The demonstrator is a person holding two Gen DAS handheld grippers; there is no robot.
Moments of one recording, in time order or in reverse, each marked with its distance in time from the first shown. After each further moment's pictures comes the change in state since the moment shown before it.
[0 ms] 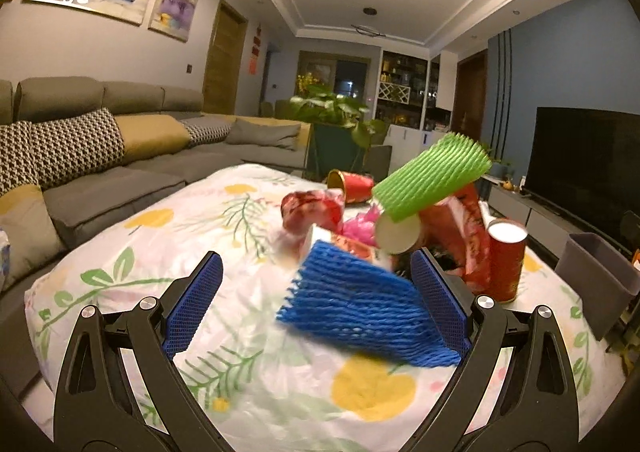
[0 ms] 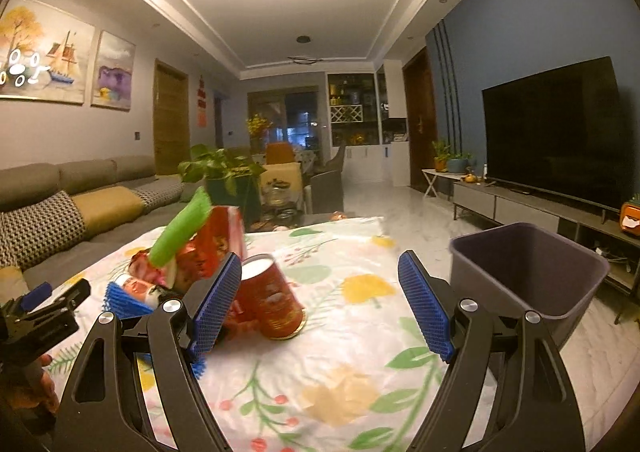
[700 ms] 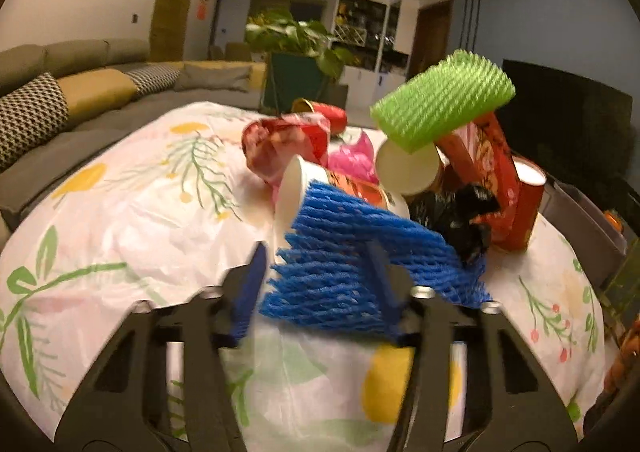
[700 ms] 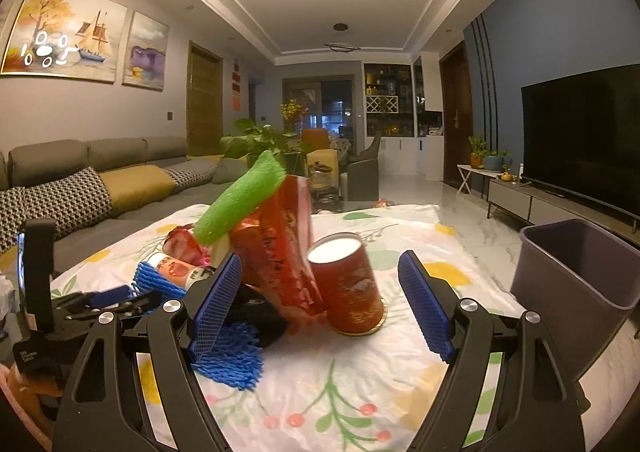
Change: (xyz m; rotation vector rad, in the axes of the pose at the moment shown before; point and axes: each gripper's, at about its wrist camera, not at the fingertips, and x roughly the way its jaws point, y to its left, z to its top) left arm 0.075 0.017 -0.020 0.044 0.234 -0.201; right arm 0.038 0.058 -0.018 -0.054 0.043 0.115
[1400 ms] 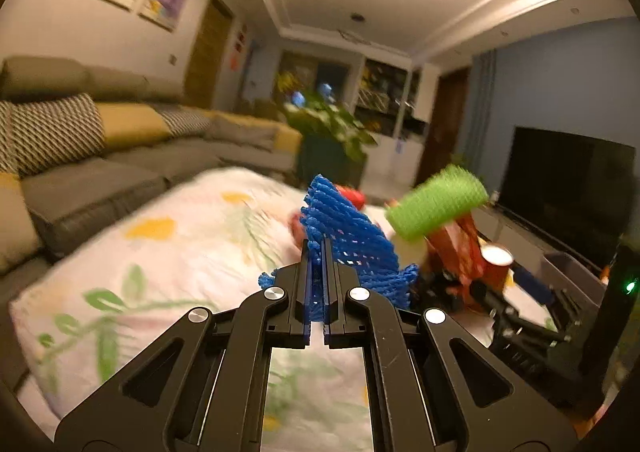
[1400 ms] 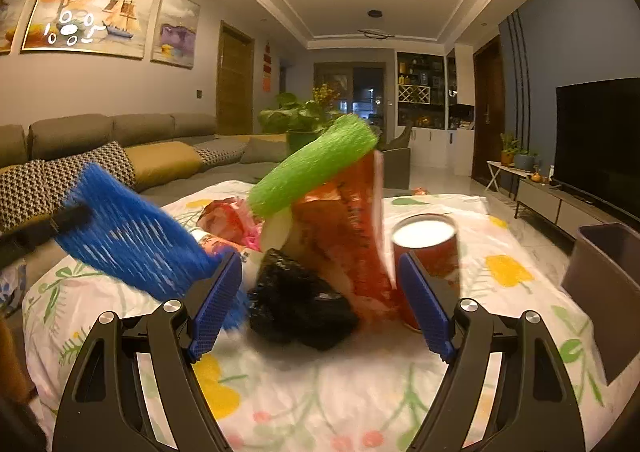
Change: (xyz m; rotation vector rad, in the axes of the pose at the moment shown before) left arm -0.100 0.019 0.016 -0.087 -0.277 0.102; right arm 0.038 0.050 -0.015 -0.061 0.058 0.100
